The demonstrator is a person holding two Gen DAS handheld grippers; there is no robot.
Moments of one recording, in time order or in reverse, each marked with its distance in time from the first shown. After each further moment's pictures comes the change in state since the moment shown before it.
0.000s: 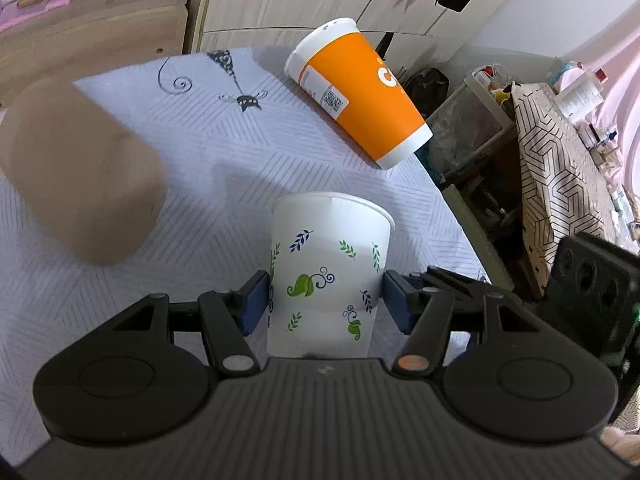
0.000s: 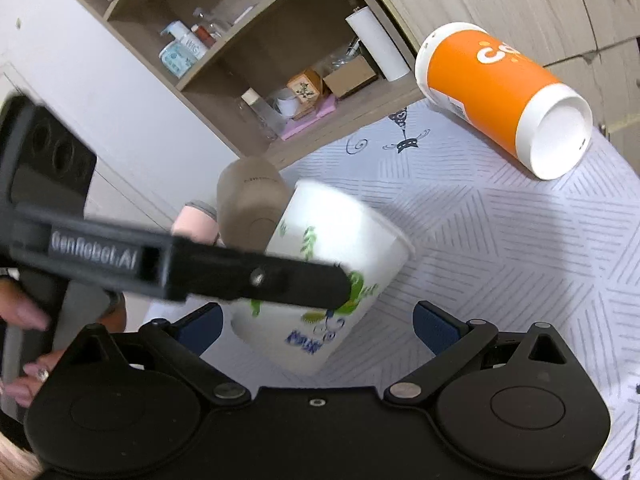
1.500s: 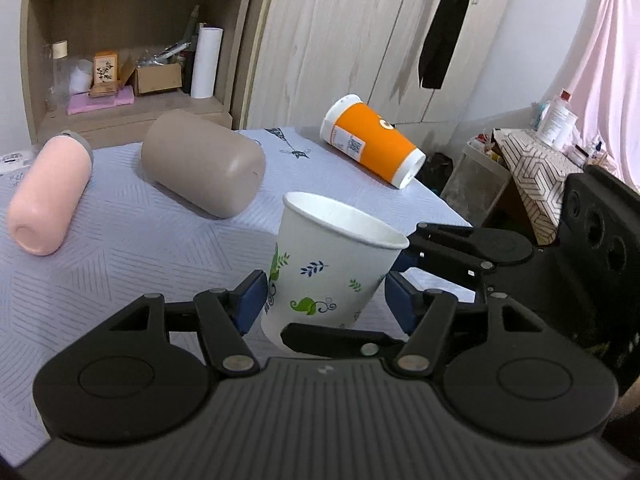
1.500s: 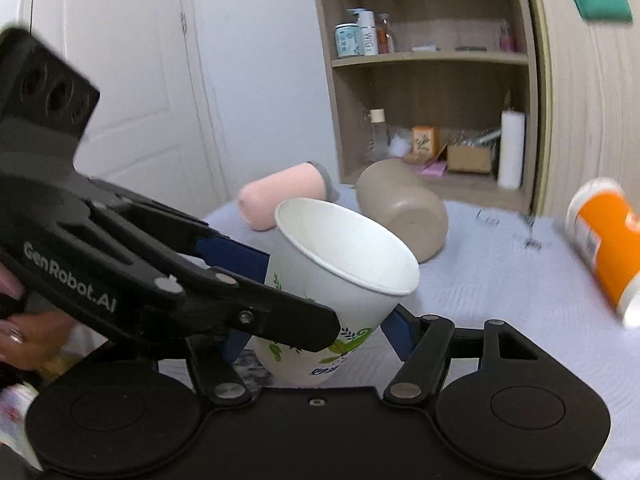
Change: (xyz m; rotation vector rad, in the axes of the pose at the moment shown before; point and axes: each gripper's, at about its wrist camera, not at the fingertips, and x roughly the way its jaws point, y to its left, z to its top) left arm -0.081 0.023 -0.136 0.150 -0.422 0.097; right arm 0.004 0.105 -0.067 -0.671 -0.099 -0.044
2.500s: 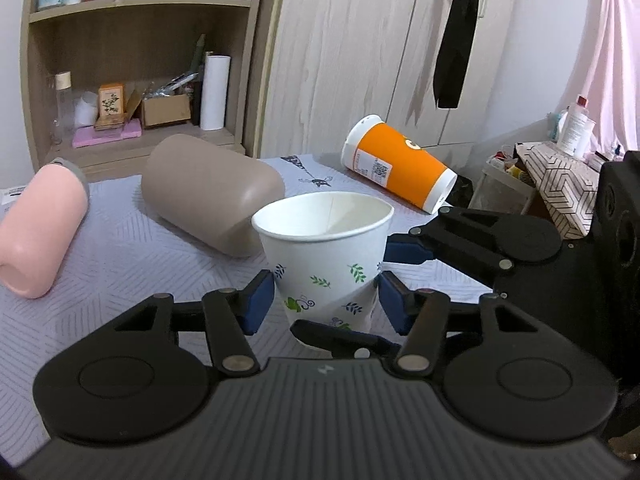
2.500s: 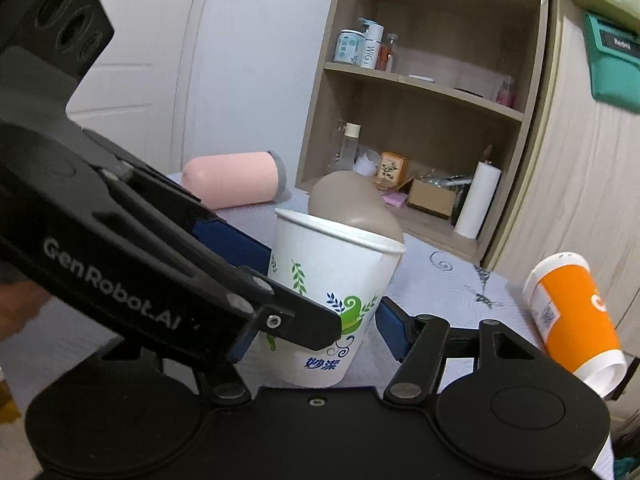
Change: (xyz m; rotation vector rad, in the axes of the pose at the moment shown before) left arm 0.040 0.006 0.001 0.060 -0.102 0.054; right arm 0.028 -0.003 0.000 -0.228 -0.015 -0.175
